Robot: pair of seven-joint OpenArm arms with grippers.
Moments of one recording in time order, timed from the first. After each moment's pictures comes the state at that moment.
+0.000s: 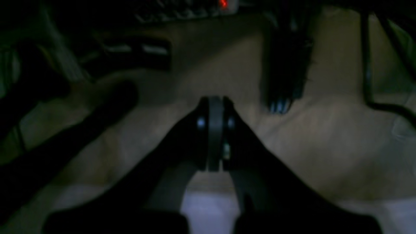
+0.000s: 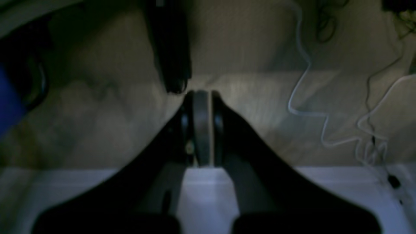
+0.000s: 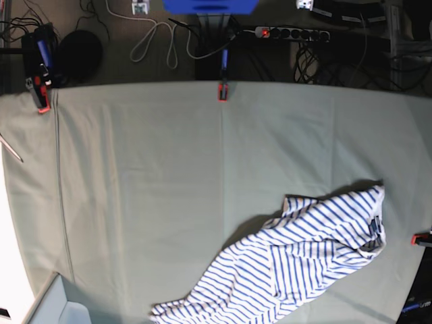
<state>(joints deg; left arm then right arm) 32.0 -6.8 4.1 42.1 -2.2 0.4 -6.0 -29.8 -0.4 2.0 40.0 0.2 -0.1 -4.0</state>
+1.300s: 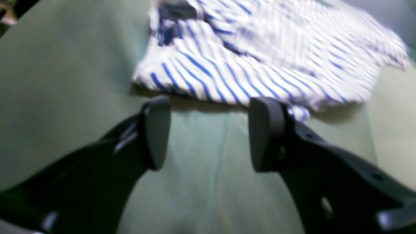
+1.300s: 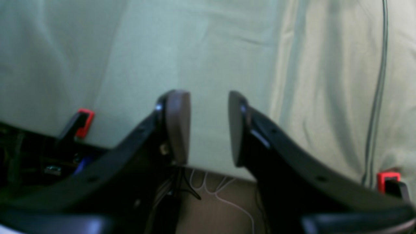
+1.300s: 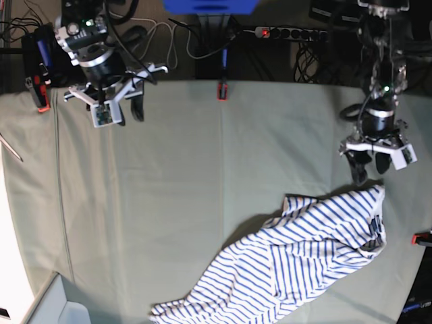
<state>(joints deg) 14.4 -15.8 -8.4 84.1 -34.3 0.5 1.8 -35.0 2.4 2.2 115.4 0.0 13.4 -28.2</state>
